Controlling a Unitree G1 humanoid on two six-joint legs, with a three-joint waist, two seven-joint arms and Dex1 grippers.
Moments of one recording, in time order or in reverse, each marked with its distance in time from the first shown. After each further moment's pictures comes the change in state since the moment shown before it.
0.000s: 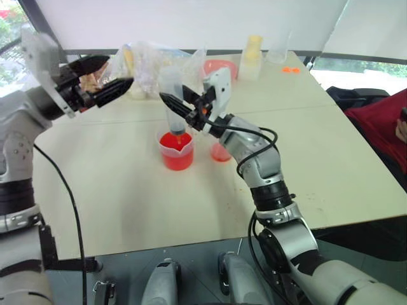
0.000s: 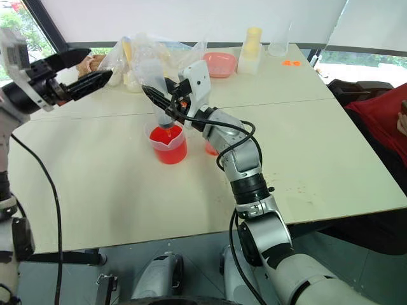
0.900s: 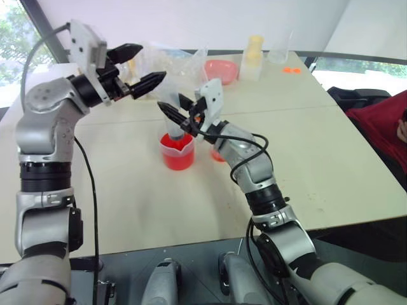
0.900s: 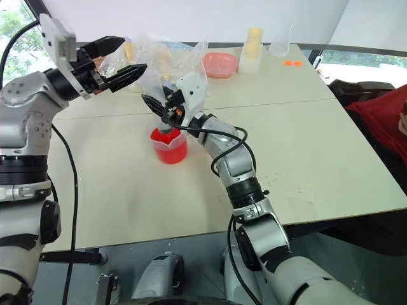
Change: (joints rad) left arm -0.121 -0.129 -0.165 0.151 0.224 -0.229 0.000; right arm 0.031 0.014 0.034 0.039 -0.064 -0.056 -0.040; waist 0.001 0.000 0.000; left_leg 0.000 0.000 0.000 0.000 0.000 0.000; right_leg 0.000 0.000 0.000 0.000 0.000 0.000
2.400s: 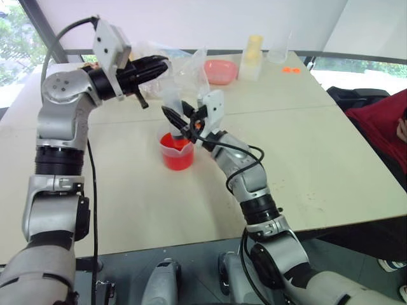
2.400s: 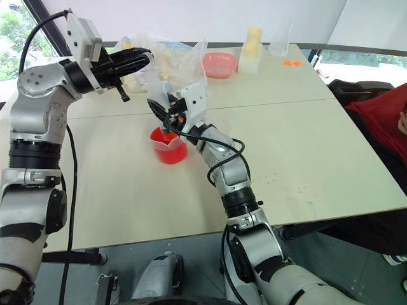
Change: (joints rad) left arm -0.096 -0.017 -0.084 0.170 0.071 -0.162 -0.108; right arm 0.075 0.077 -0.020 0.004 -0.032 -0.040 -0.051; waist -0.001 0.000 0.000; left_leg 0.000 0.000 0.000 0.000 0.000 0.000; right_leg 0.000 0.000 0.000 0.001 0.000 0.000
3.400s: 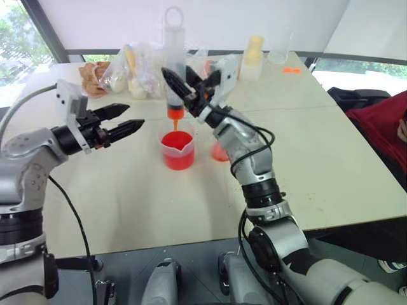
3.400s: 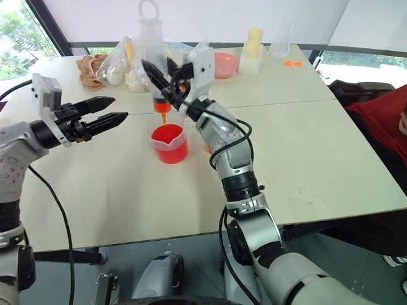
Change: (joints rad) left arm 0.471 0.108 0.255 -0.463 -0.291 0.474 0.116; right arm -0.186 -0.017 -0.152 -0.039 0.187 0.055 -0.084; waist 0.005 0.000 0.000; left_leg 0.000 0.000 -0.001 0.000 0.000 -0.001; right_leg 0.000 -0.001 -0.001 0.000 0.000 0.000
